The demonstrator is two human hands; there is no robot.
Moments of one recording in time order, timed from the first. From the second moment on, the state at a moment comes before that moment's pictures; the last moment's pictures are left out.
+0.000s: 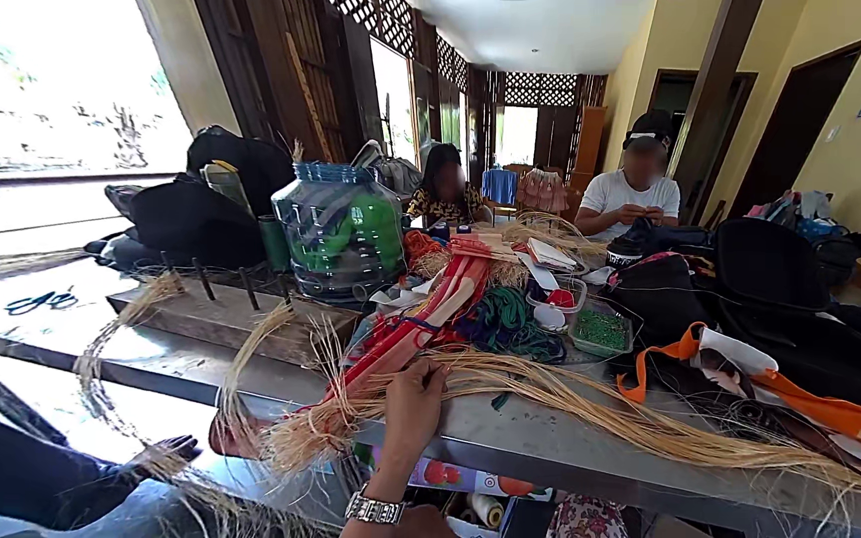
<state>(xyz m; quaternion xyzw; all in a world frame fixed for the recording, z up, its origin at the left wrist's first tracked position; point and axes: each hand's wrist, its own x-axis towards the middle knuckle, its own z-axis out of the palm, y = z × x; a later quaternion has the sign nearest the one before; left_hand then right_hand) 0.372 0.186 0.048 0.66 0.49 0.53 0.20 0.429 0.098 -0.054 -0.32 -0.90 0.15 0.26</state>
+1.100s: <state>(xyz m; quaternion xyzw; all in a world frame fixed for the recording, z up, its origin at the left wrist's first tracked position) 0.289 -0.023 0.041 0.57 0.44 0.66 0.20 0.463 0.087 0.091 -0.12 -0.85 0.33 0.40</state>
